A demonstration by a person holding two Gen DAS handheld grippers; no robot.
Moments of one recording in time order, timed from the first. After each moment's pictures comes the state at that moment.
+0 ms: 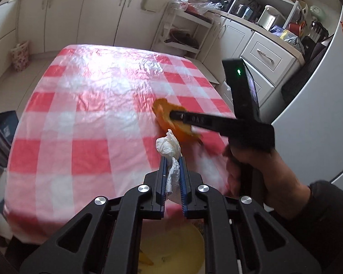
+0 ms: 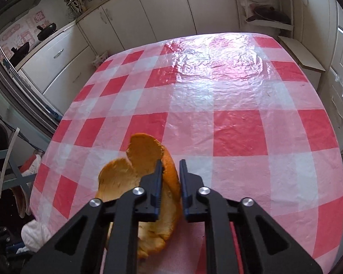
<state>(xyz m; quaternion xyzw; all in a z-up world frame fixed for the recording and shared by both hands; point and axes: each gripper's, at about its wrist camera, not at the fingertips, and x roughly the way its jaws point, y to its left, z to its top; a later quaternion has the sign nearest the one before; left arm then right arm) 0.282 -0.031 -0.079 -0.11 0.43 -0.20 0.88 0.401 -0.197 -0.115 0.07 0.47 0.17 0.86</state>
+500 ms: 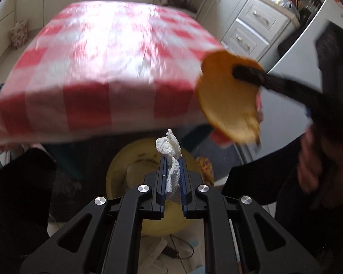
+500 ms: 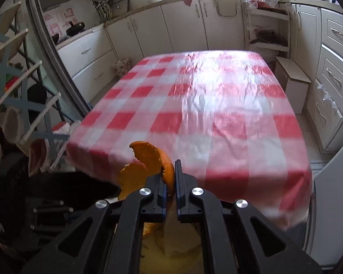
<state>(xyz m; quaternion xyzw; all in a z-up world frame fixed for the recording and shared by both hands) 0.170 -0.040 -0.149 -0.08 0.51 -0.20 0.83 0.194 -0.217 -0.079 0.03 0.42 0.19 0.89</state>
